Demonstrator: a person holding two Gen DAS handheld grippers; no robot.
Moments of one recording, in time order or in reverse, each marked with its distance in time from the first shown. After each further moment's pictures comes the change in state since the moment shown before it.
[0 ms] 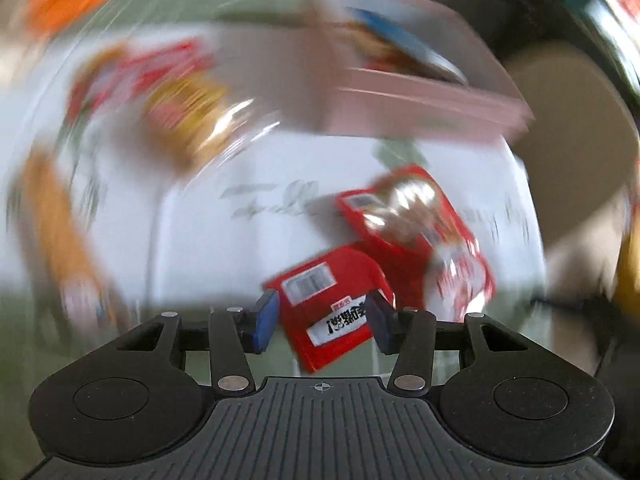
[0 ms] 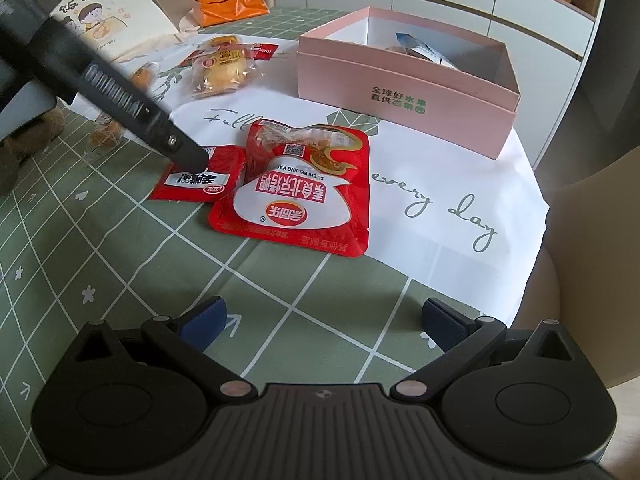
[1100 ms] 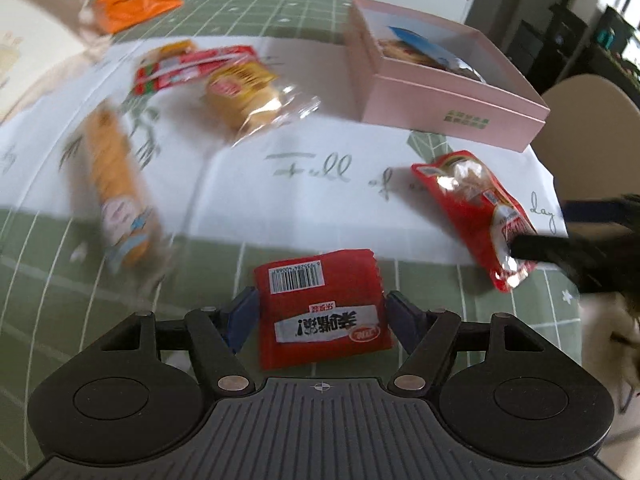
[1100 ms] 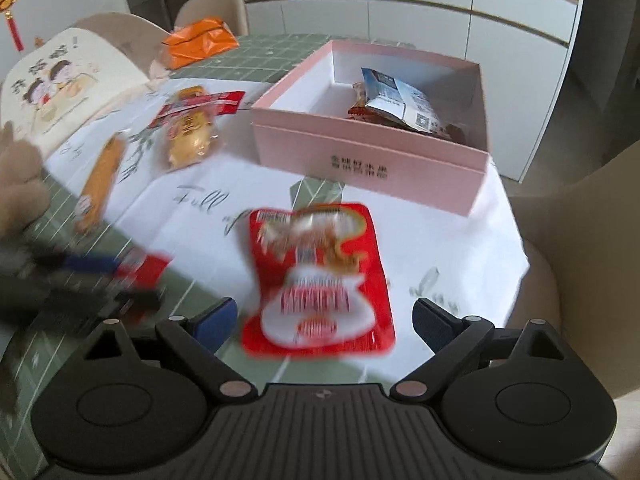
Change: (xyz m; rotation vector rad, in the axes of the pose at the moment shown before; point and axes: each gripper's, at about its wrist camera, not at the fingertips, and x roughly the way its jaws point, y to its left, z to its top) left arm -0.014 -0.009 -0.056 0.010 -0.150 0.130; right arm 0.002 -0.040 0.069 0.103 0.009 0.028
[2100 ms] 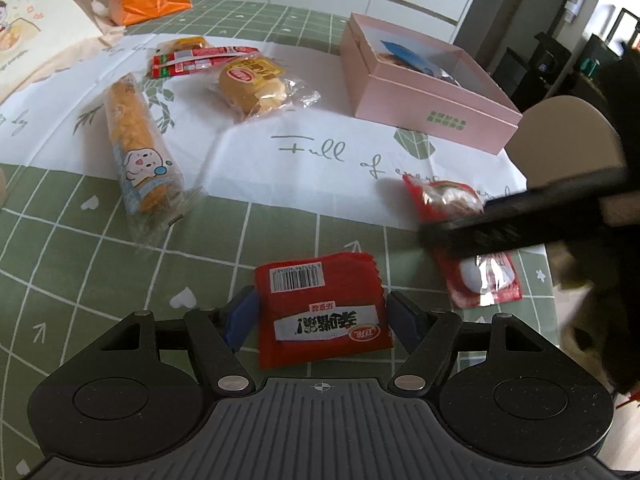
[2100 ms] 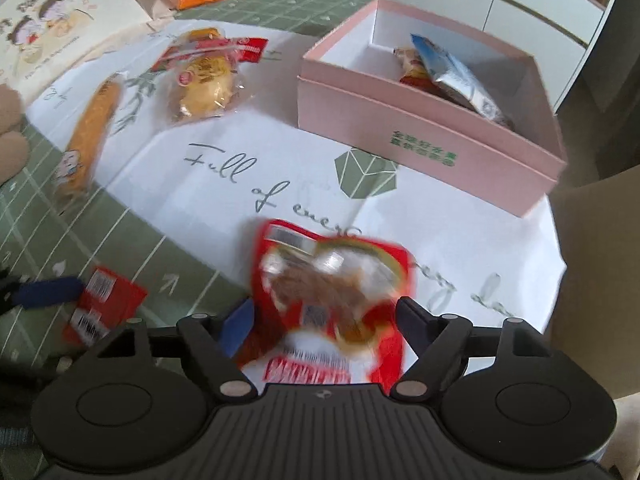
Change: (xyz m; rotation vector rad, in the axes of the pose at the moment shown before) left arm -0.019 0.010 -0.035 -0.026 -0.072 -0.068; right arm 0.039 0.050 0.012 -0.084 0.134 -0.088
